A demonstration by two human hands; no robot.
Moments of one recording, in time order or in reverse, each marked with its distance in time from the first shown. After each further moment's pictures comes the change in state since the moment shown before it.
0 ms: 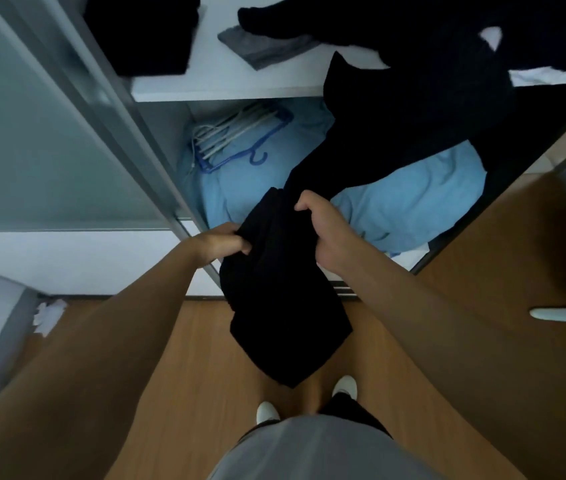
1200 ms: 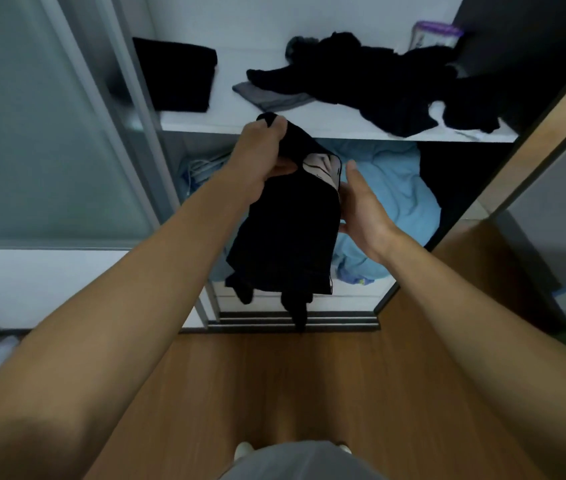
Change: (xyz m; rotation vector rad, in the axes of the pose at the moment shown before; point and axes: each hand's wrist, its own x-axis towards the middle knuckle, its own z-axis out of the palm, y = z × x) left_hand -0.108 0.138 -0.036 -0.778 0.359 0.483; right_hand -0.070 -0.036 -0.002 -0.427 -0.080 -0.405
